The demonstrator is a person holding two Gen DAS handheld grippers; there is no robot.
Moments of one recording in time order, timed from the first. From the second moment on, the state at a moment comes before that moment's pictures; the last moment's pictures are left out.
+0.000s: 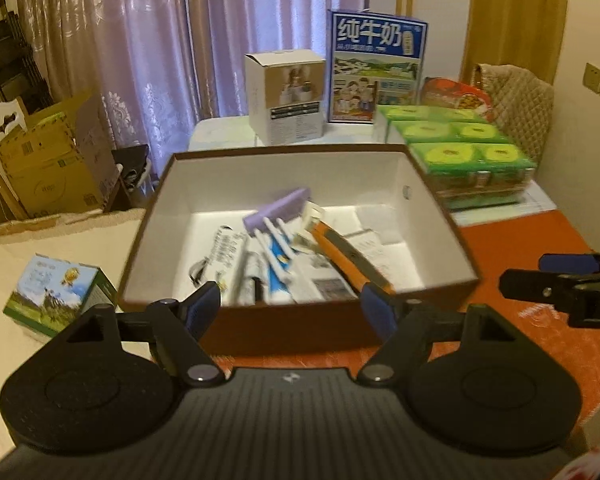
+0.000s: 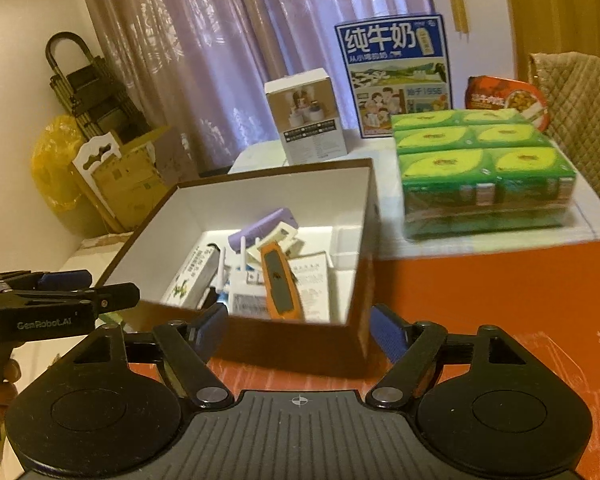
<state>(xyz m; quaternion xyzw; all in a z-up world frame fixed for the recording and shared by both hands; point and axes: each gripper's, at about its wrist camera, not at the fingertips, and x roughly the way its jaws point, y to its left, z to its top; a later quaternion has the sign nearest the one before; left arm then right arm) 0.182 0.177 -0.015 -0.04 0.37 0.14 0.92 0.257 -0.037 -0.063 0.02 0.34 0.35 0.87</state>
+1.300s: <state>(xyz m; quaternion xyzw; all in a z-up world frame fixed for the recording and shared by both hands) 0.020 -0.024 -0.022 -0.04 0.40 0.02 0.92 0.060 -0.232 -0.075 0.03 0.38 0.25 0.89</state>
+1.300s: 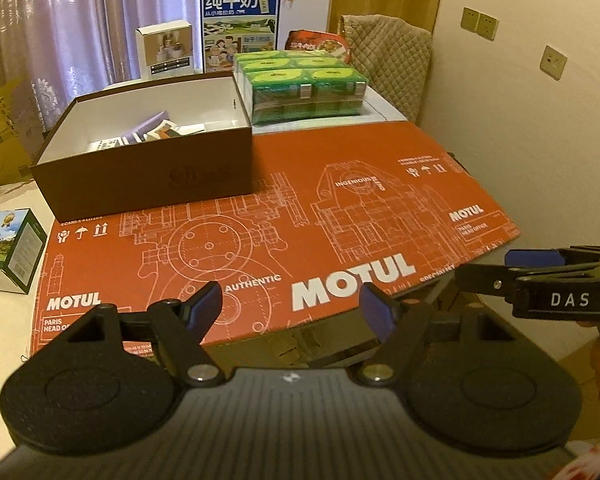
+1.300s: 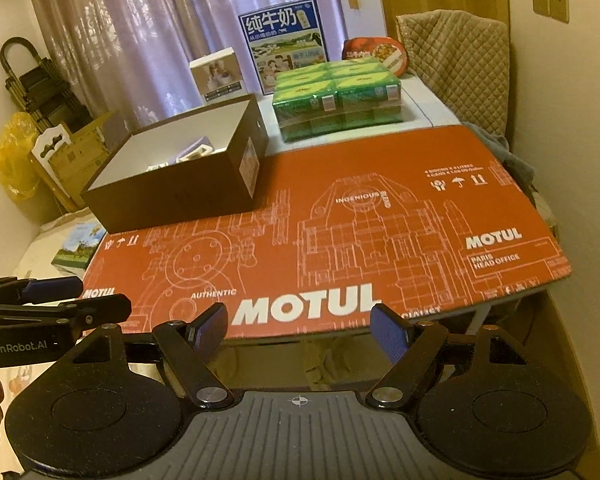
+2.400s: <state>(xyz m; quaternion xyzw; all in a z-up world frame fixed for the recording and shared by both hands) 0.020 -0.033 -0.023 -0.04 0.39 0.02 0.92 0.056 -0.239 -0.076 0.02 0.38 0.25 0.89</state>
